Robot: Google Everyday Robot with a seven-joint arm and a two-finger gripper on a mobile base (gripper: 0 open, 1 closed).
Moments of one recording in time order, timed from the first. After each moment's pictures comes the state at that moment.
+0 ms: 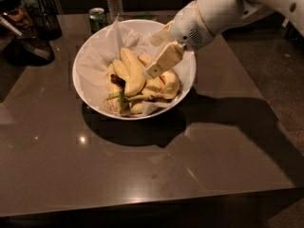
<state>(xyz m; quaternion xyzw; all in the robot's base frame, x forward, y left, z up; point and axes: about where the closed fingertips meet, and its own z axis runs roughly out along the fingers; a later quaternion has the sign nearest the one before) 0.567 -0.008 0.948 -0.60 0.68 0.25 0.33</state>
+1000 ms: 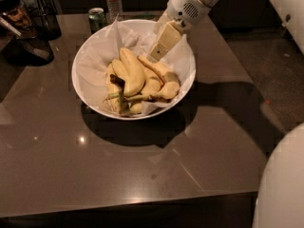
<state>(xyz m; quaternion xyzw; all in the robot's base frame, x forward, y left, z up) 0.612 -0.023 0.957 -0.62 0.71 0.21 0.25</state>
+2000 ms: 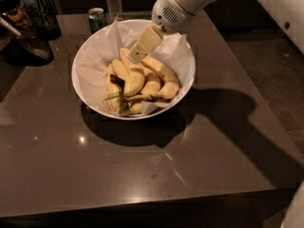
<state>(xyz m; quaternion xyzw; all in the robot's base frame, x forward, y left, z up) 0.609 0.009 0.952 -0.52 0.79 0.20 0.26</state>
